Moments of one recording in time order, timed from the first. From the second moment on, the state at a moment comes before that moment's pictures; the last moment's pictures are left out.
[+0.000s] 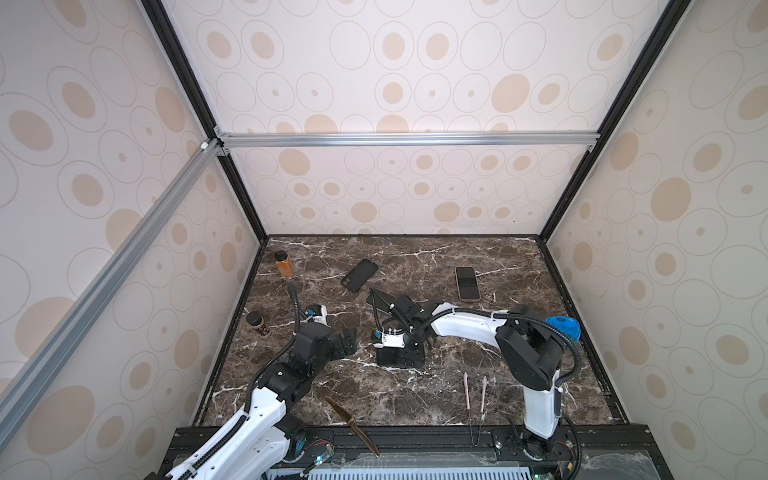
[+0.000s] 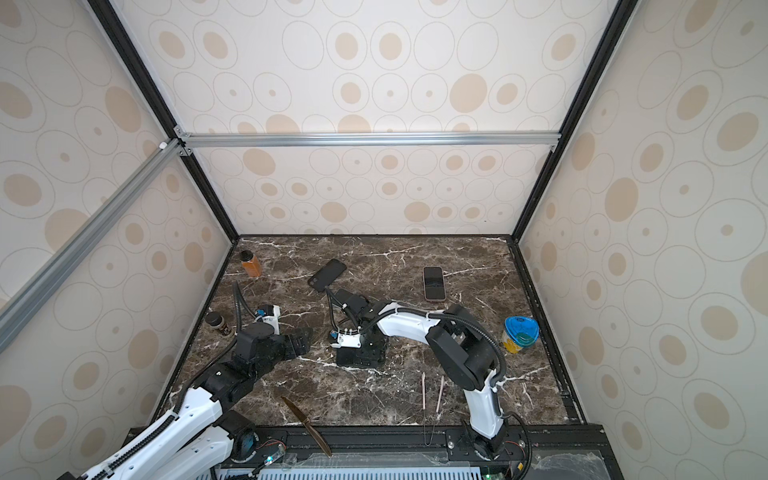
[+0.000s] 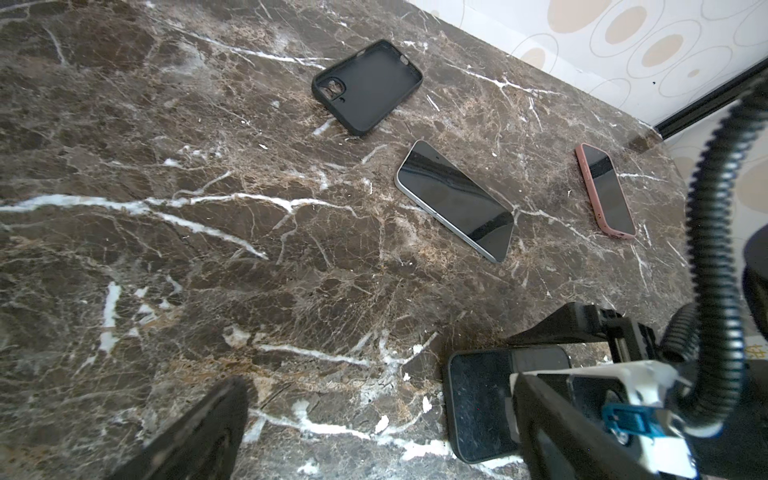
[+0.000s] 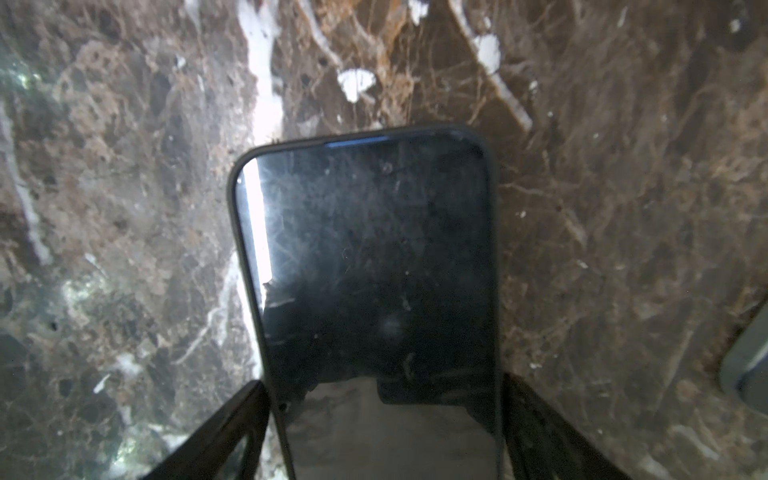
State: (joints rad) left arm -0.48 0.74 0.42 -0.30 -0.16 -0.60; right arm 0.87 1.97 1.31 -0.68 -0.15 -0.64
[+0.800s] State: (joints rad) left arm -0.48 0.73 0.41 -0.31 -0.17 -0.60; right arm 0.87 1.92 1.26 -0.63 -0.02 -0.27
